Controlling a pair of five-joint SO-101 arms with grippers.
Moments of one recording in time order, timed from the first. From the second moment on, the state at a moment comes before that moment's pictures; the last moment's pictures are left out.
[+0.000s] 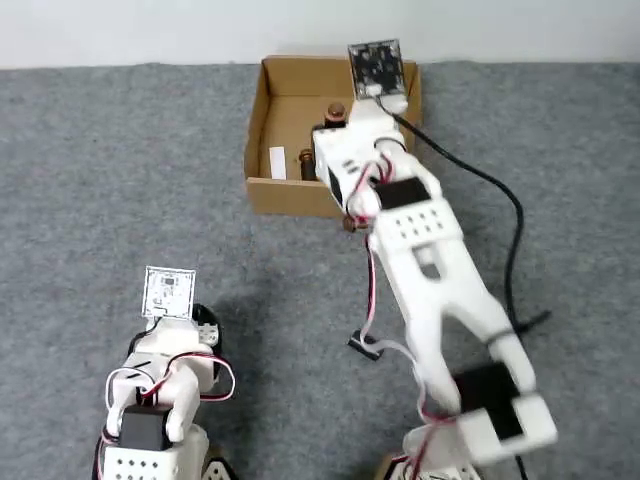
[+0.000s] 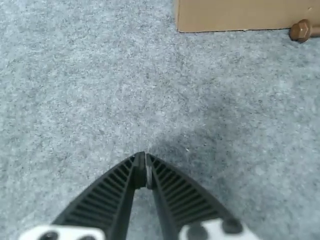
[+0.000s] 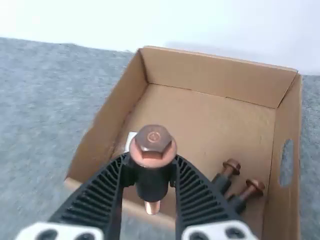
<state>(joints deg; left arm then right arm) 0.1 -103.1 96.7 63.7 7.3 -20.2 3.6 5.3 30.3 -7.1</state>
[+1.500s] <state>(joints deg) -2.1 -103.1 96.7 63.7 7.3 -18.7 4.4 -7.8 68.3 -7.3</state>
